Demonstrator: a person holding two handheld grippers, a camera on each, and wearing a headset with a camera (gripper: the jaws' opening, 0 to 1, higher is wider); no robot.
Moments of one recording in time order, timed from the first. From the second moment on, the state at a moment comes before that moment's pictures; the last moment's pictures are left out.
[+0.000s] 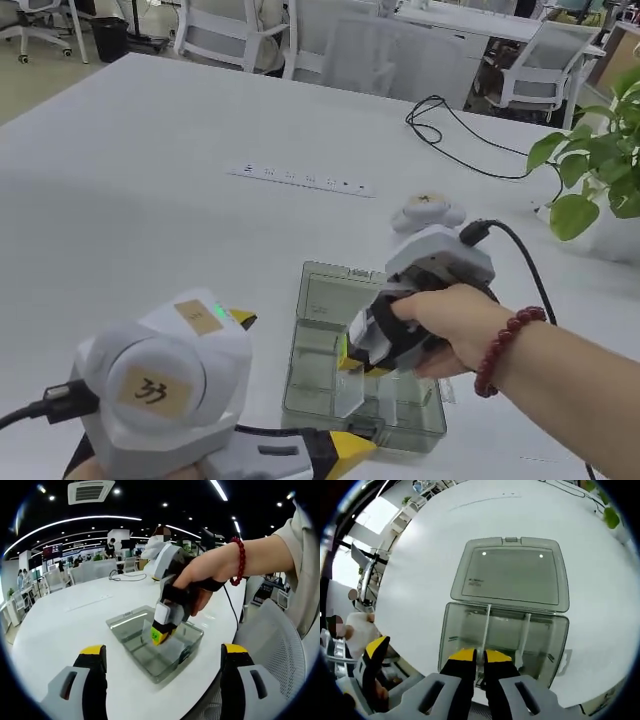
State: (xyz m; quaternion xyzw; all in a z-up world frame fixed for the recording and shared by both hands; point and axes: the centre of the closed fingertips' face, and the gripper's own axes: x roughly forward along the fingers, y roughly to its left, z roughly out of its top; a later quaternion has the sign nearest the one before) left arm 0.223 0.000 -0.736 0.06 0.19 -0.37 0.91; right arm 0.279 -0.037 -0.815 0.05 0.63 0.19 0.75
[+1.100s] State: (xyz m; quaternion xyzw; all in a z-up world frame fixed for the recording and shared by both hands) left arm 0.221 0.000 -0.738 0.07 0.20 -0.36 0.91; right arm 0.280 -0.031 -0.836 -0.08 0.62 0.16 0.76
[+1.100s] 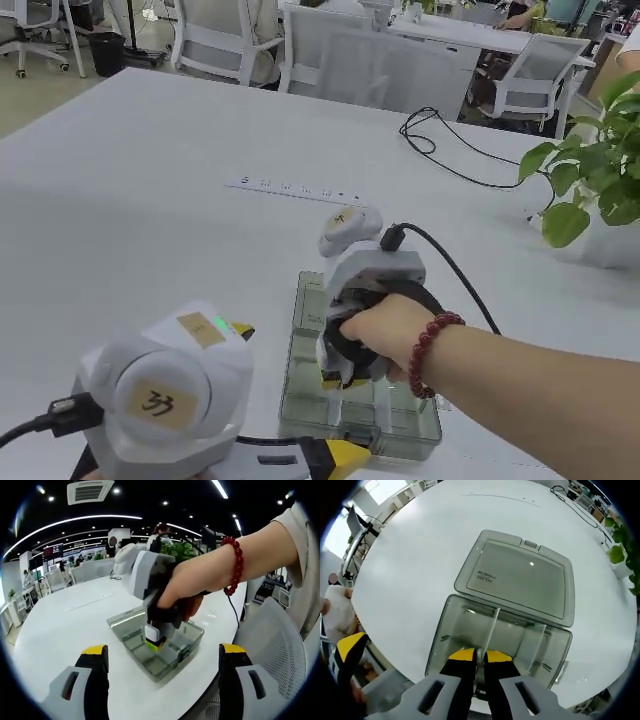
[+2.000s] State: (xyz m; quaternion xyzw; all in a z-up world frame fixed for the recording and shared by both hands) left arm 0.225 0.010 -0.736 0.07 0.20 -0.34 0.92; right arm 0.289 -0.018 -0.830 0.00 0.57 0.22 0.79
